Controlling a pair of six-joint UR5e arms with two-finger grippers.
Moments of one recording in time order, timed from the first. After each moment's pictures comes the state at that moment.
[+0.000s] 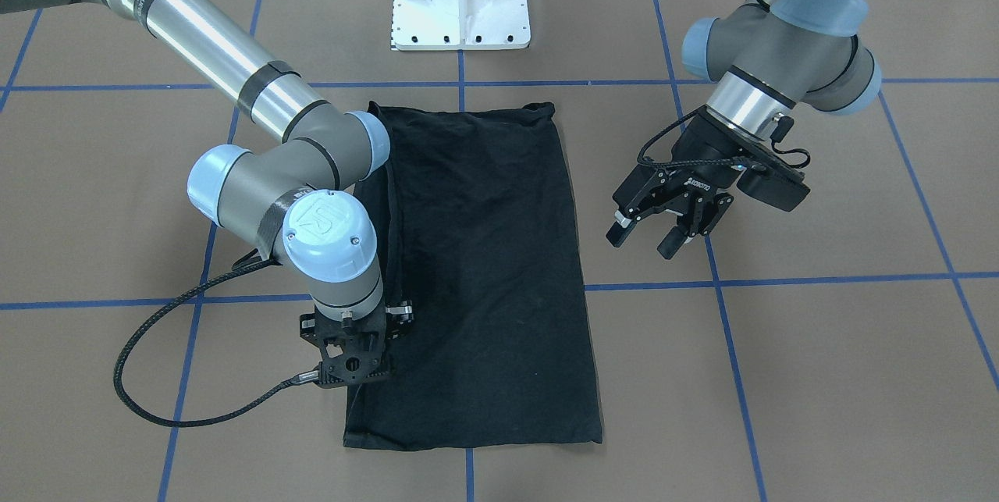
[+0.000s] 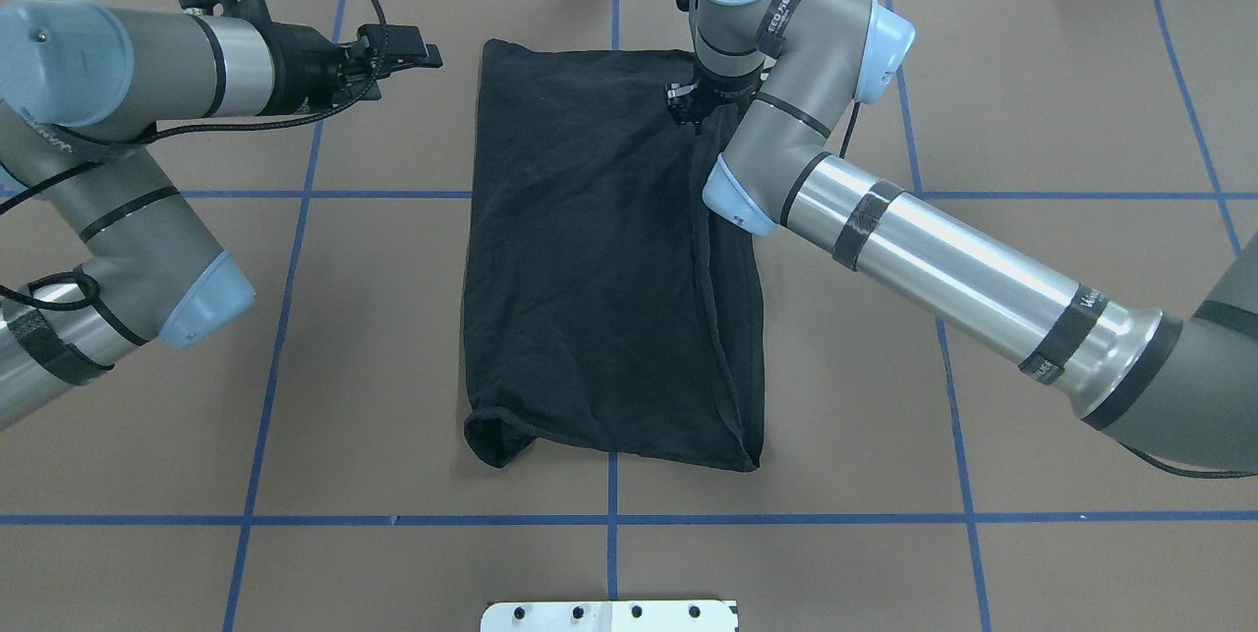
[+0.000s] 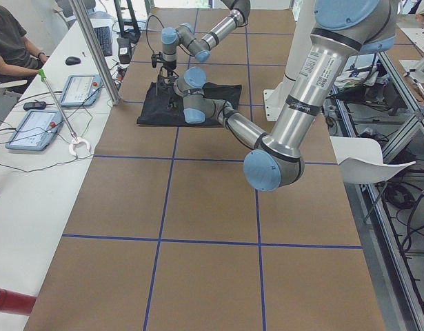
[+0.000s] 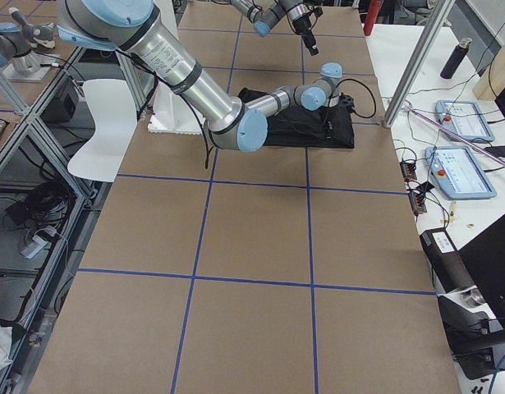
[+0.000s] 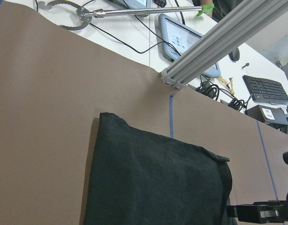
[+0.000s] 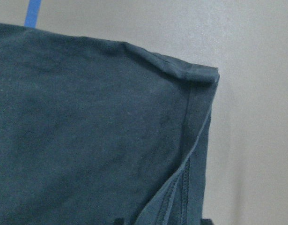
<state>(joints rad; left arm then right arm) -0.84 -2.02 -1.62 -2.48 -1.83 -1.43 0.77 -0.59 0.96 -1.29 1.93 0.83</state>
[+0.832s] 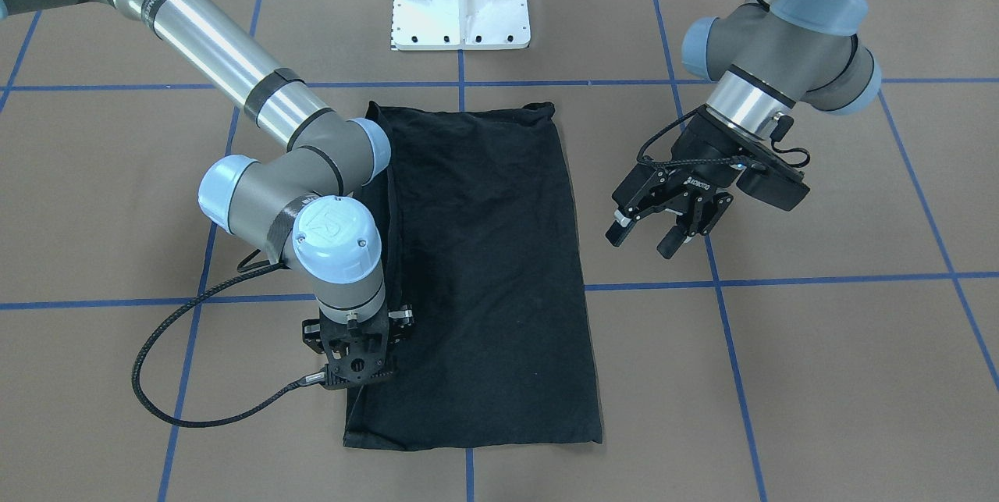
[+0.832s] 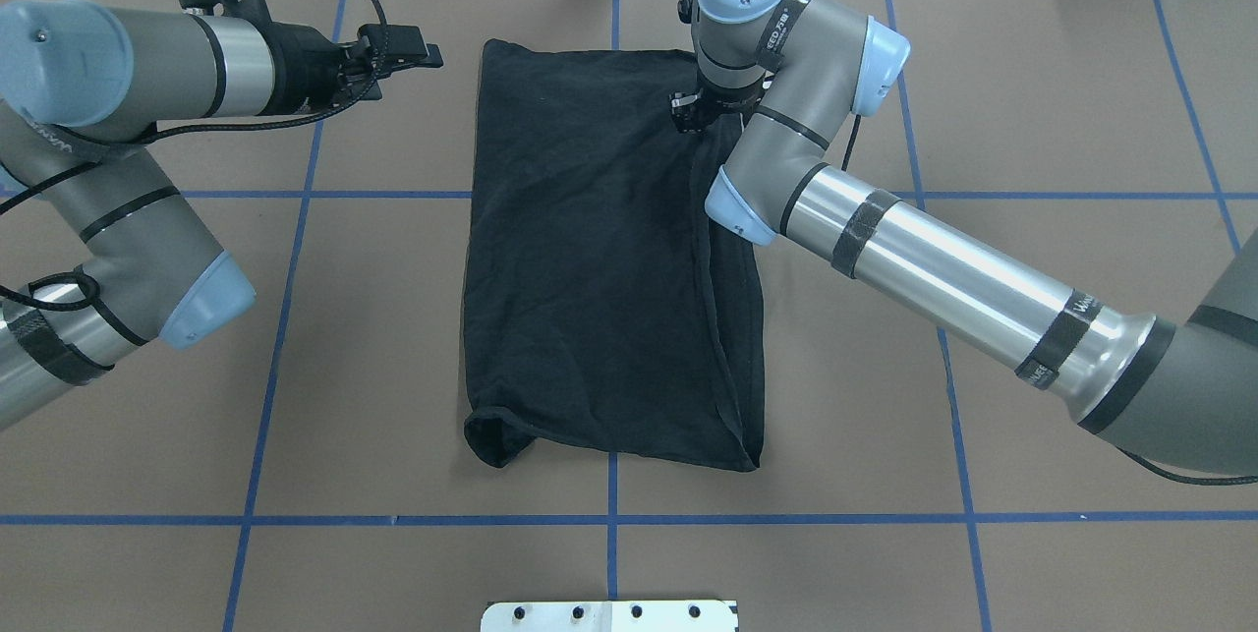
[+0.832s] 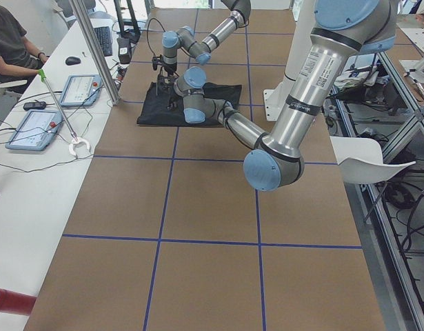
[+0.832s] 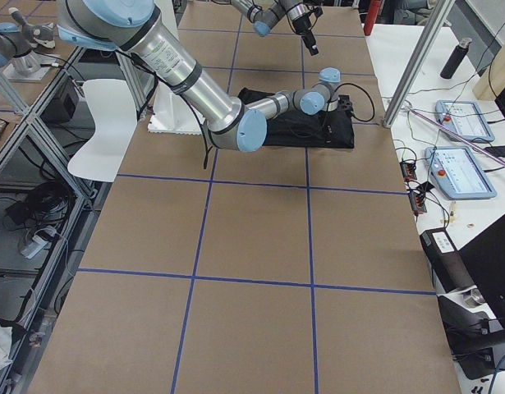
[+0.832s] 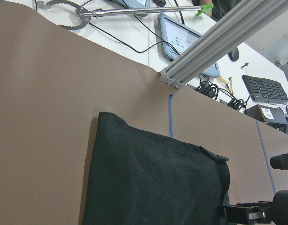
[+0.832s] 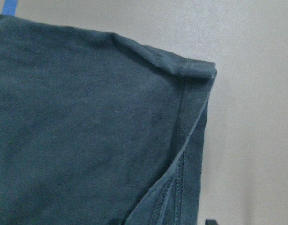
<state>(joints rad) -0.84 -2.02 -1.62 -2.48 -1.83 -1.43 0.77 -0.59 0.93 -1.27 1.91 0.83</state>
